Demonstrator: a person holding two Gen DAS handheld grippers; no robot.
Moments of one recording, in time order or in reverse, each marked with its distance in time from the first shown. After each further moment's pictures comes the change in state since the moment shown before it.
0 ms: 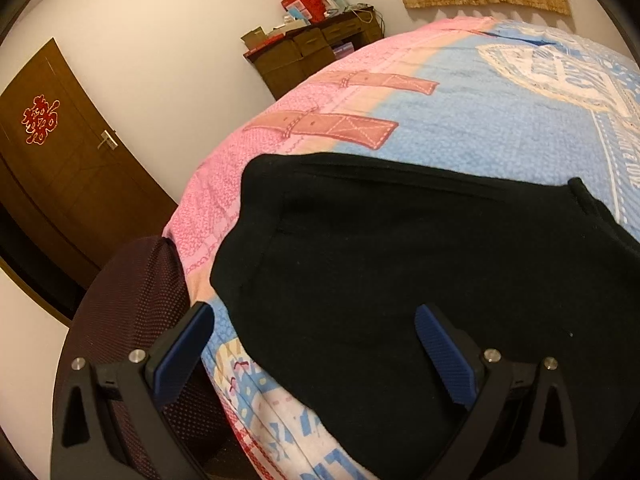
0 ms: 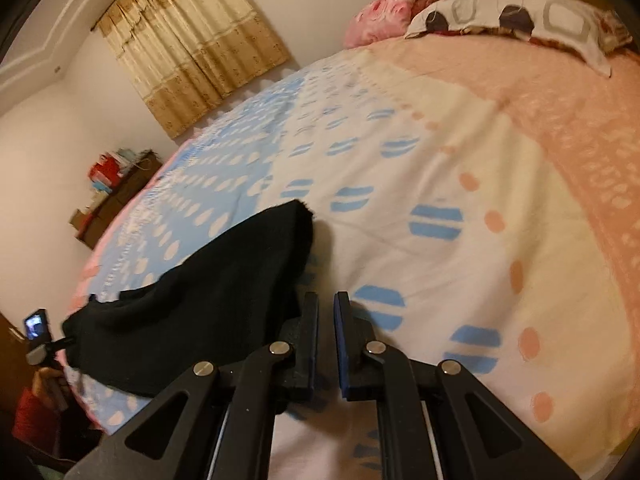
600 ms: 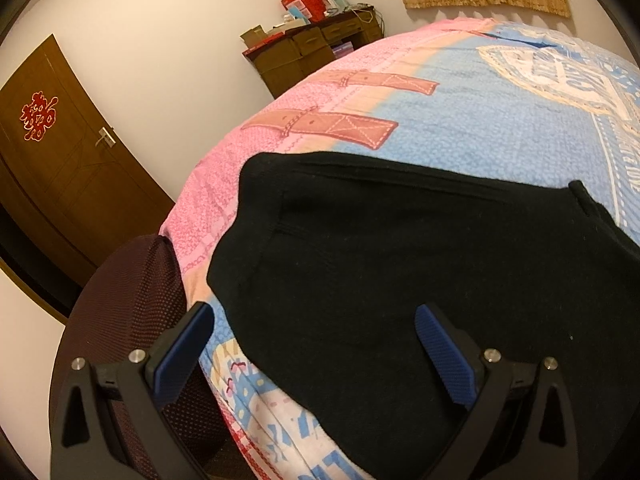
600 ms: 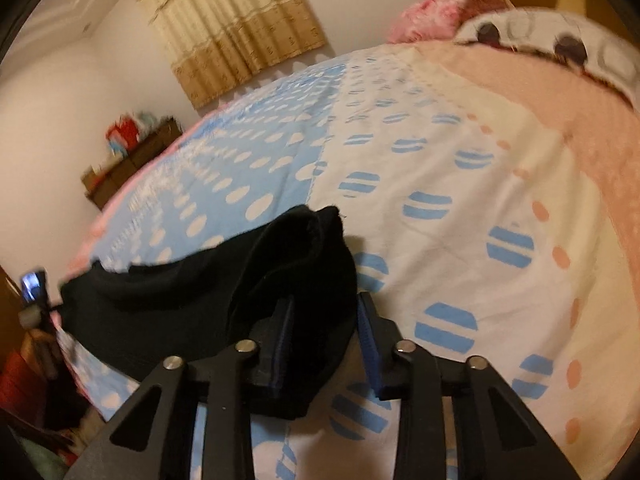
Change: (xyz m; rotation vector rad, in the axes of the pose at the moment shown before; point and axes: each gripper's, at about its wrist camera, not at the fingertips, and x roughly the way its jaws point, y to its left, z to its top) left arm 0.003 0.000 0.000 -0.011 0.003 -0.011; right arm 0.017 0.031 0.006 -0.117 0.042 0.026
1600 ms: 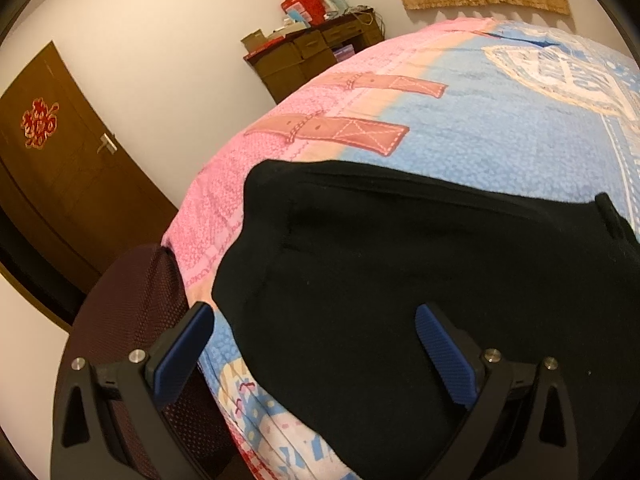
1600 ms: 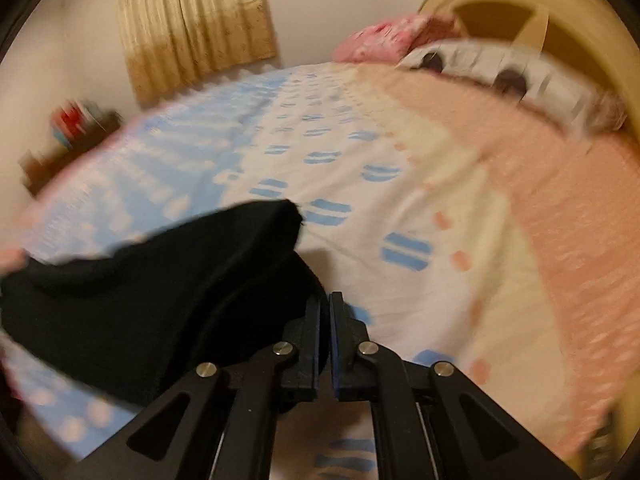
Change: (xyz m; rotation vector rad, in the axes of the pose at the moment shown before) left arm 0.008 0.004 0.007 0.026 -0.023 0.022; right arm -0.017 -0.017 -0.004 -0.028 -0.055 -0.216
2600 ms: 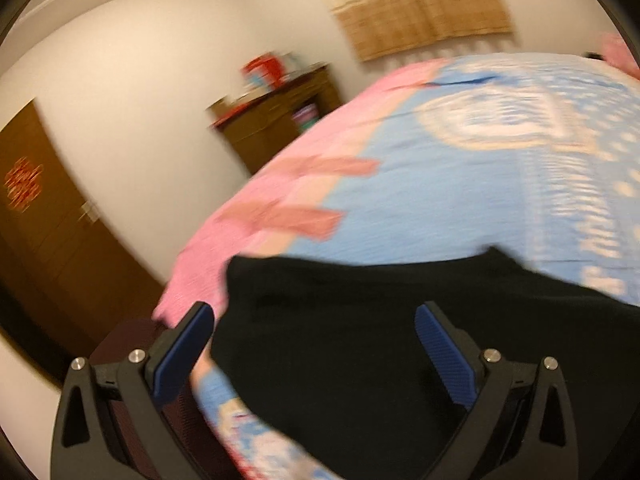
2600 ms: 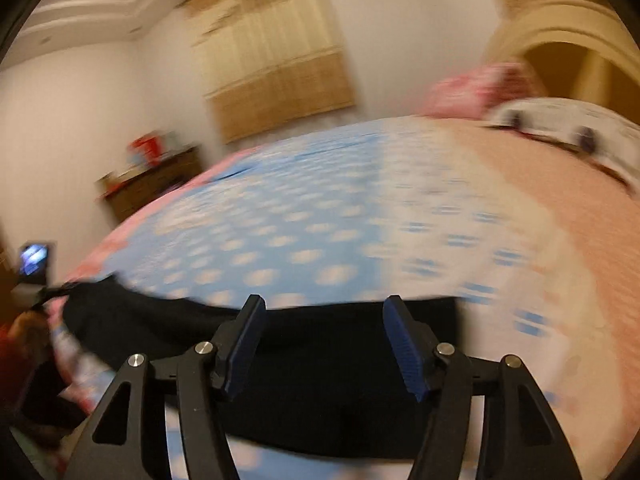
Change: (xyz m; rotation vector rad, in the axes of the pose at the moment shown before) left arm -0.081 -0.027 0.012 0.126 -0.234 -0.130; right arm -0.029 0.102 0.020 -0.173 -0.155 0.260
